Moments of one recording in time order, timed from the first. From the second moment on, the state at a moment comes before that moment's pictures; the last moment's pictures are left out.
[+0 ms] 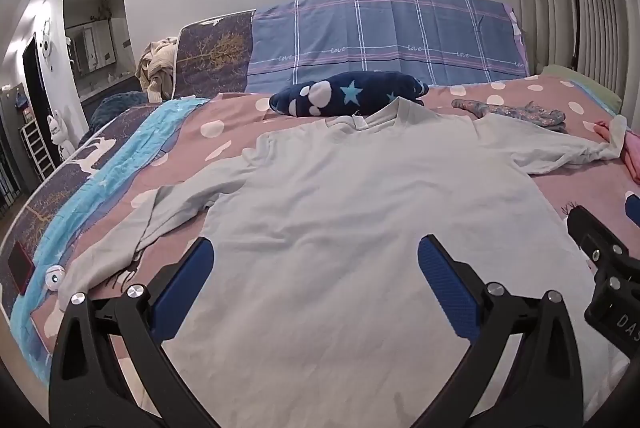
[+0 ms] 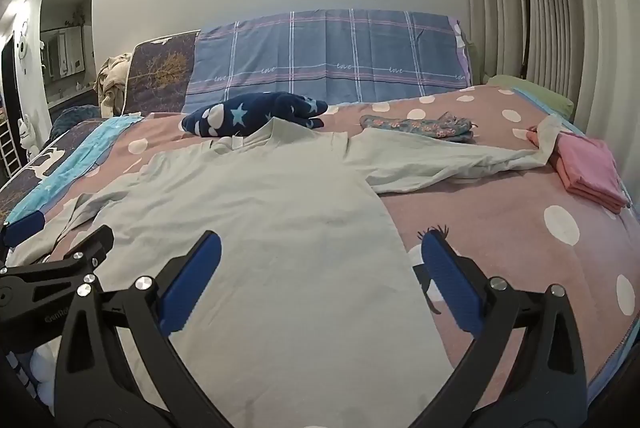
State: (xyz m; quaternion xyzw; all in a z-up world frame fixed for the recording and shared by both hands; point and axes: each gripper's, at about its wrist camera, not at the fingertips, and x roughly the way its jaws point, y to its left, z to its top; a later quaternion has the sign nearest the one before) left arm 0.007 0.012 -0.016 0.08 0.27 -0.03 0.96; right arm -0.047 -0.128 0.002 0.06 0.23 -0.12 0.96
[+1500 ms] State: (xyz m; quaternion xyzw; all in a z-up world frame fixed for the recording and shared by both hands) left arm 0.001 -0.002 -0.015 0.10 0.27 -0.04 0.96; right arm -0.051 -0.131 -0.005 0.07 0.26 -0.09 0.96
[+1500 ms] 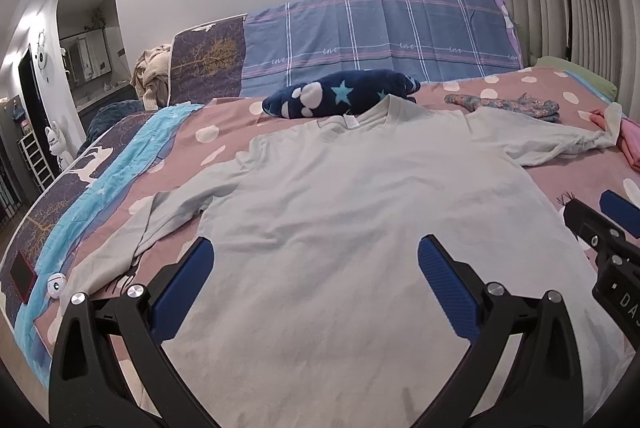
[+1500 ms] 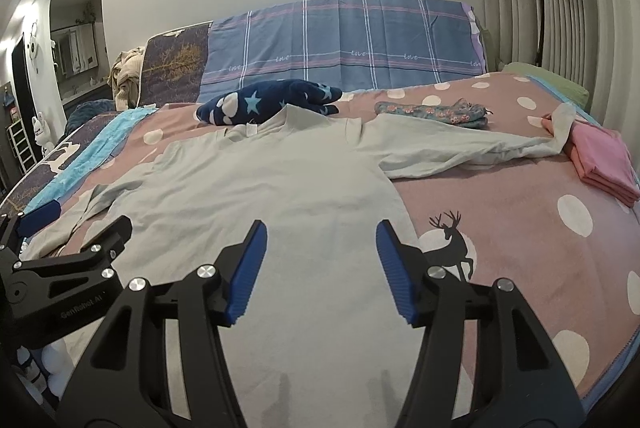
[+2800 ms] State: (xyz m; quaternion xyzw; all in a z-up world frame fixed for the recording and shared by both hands) left arm 0.004 0.010 -0.027 0.08 0.27 -0.05 0.96; right arm -0.041 -0.122 -0.016 0.07 0.28 -0.08 0.95
